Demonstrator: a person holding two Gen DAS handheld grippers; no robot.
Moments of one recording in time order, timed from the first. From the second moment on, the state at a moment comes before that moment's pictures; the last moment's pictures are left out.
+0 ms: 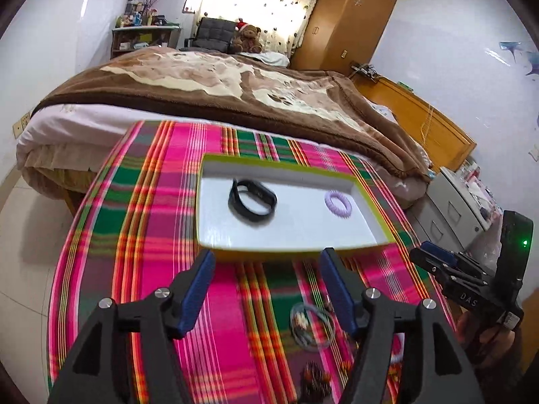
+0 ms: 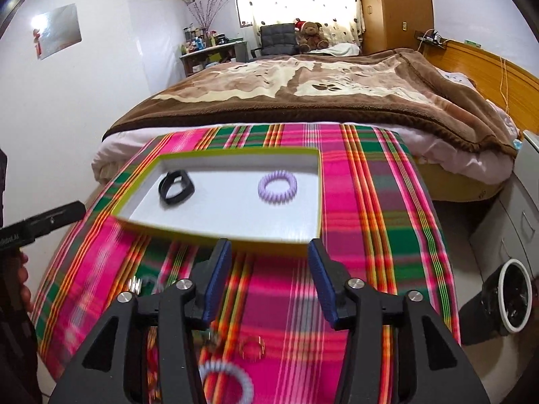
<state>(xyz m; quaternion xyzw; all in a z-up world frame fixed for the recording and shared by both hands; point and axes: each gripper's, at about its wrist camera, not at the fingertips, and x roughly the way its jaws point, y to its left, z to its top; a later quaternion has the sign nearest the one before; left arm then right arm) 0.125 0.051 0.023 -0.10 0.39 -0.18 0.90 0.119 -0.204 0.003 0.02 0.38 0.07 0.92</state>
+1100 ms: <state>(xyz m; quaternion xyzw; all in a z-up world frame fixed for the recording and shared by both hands) 0.051 0.049 -0.019 -0.09 0.44 -0.19 0.88 0.050 -0.191 -0.057 -0.03 0.45 0.08 0.89</state>
